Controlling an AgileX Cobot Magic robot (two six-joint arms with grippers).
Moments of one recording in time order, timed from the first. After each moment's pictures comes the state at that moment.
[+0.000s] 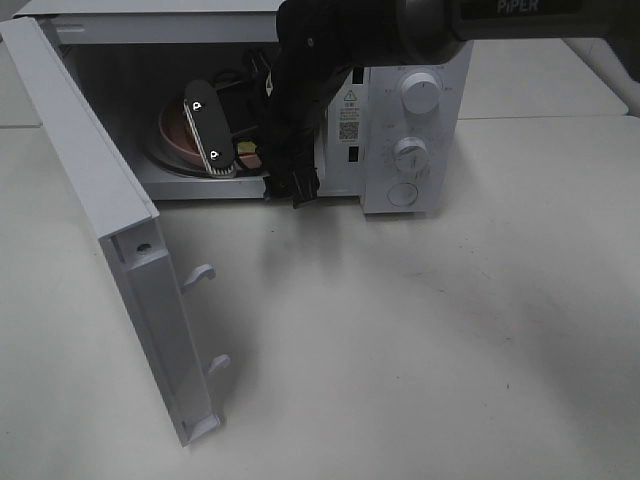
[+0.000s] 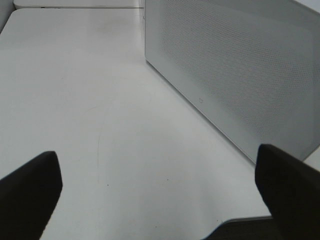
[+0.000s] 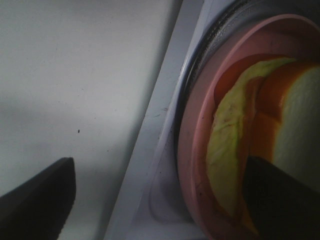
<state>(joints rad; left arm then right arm) 0.02 0.00 -0.51 -0.15 1.09 0.07 0.67 2.22 -1.76 -0.15 0.51 -1.22</state>
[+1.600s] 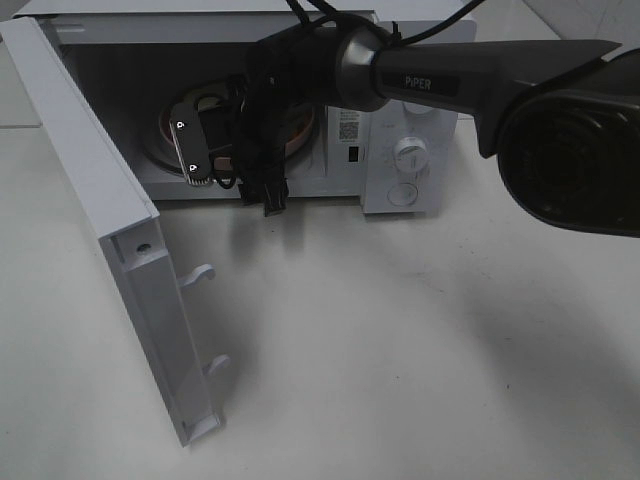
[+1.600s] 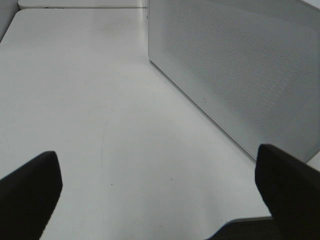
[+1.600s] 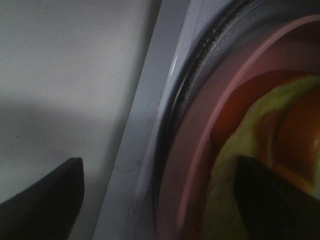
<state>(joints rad) 0.02 0.00 -0.51 -0.14 1.09 0.07 0.65 2.48 -2.09 -0.11 0.56 -1.23</state>
